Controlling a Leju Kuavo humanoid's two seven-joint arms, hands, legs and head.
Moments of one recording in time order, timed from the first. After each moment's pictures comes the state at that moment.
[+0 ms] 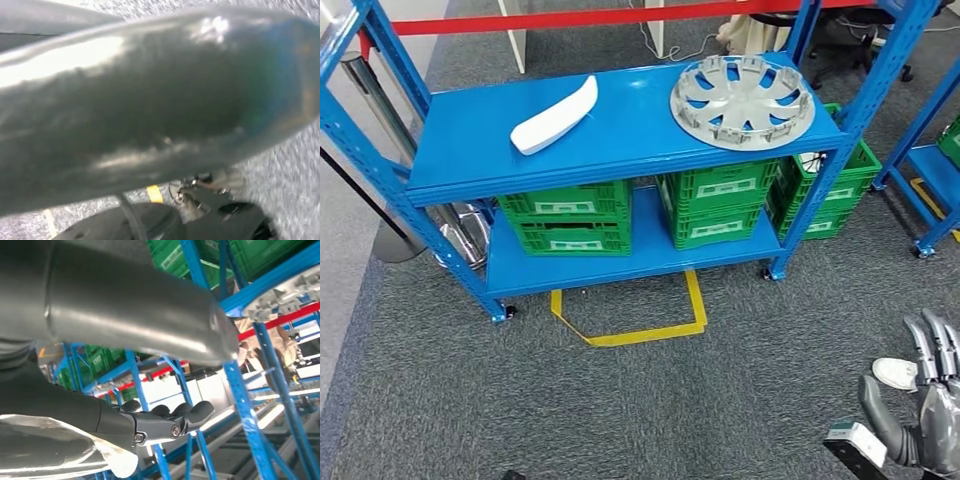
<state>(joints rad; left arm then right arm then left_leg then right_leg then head) -0.04 -0.14 0.85 -0.21 -1.11 0.06 -0.34 0.48 -0.20 -0.26 -1.99 0.97 -0.41 -0.18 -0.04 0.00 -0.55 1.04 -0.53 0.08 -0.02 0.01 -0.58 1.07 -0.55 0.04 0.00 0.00</state>
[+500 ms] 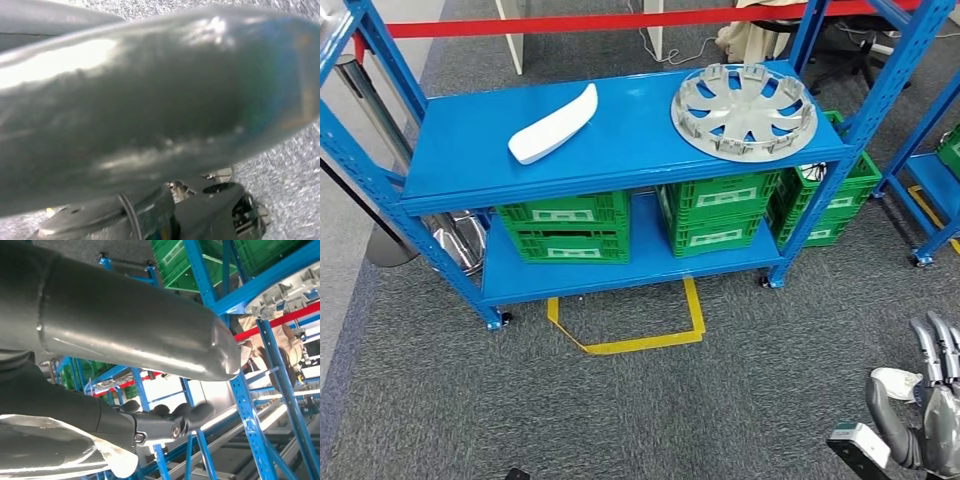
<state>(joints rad) -0.04 -0.14 0.85 -0.21 -1.11 0.05 -0.33 0.47 -0.19 -0.27 -1.98 0.98 -0.41 -0.19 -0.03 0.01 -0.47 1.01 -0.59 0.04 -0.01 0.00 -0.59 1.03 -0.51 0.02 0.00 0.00</state>
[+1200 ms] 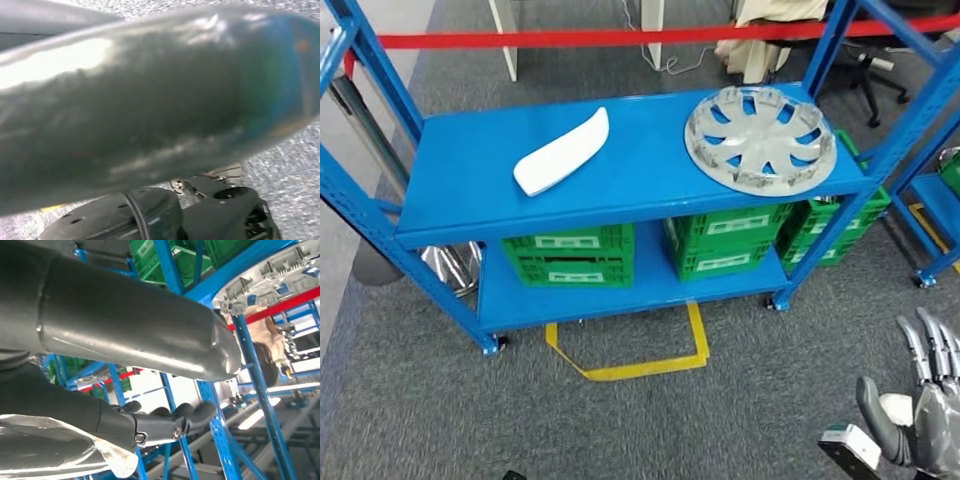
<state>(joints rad) -0.04 -0.14 0.85 -0.21 -1.12 0.05 -0.33 0.46 -0.18 -0.24 -1.98 0.98 -0.42 -0.18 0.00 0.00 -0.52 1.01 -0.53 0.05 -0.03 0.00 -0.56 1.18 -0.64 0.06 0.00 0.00</state>
